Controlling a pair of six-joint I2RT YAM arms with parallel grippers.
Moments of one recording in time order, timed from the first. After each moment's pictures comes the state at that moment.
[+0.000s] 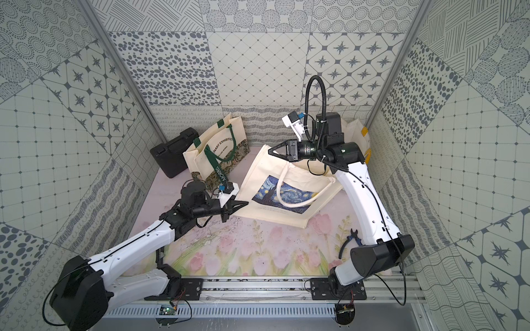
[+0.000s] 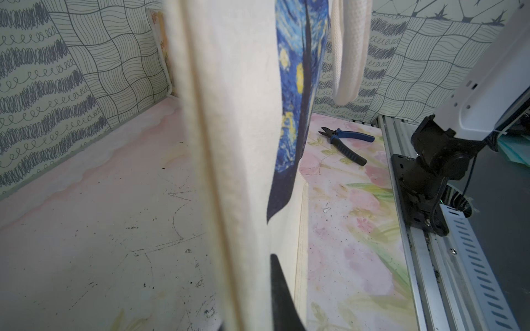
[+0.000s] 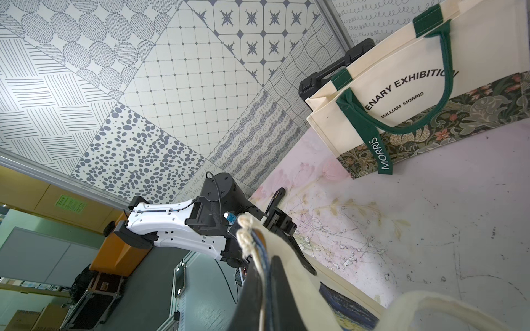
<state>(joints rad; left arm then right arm) -0.55 1.13 0.66 0.09 0.68 0.21 0.29 1.52 1.82 -0.80 -1.04 0.30</state>
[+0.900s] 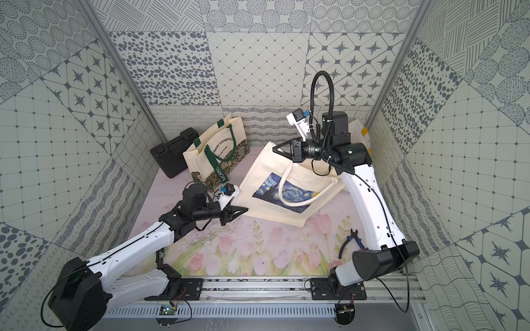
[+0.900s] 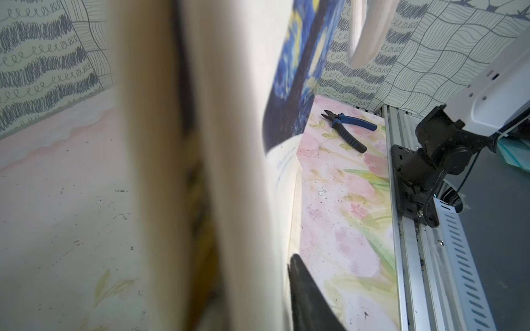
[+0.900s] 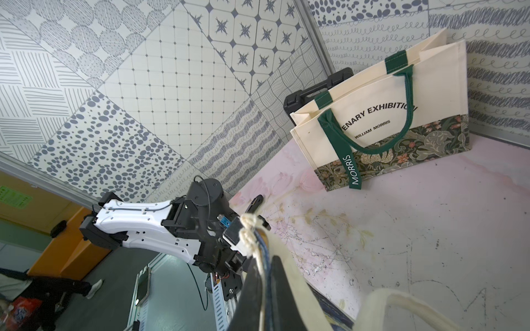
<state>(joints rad) -0.56 1.09 0.67 -0.02 0.63 0.16 0.30 1.49 1.85 -0.88 -0.95 0.13</state>
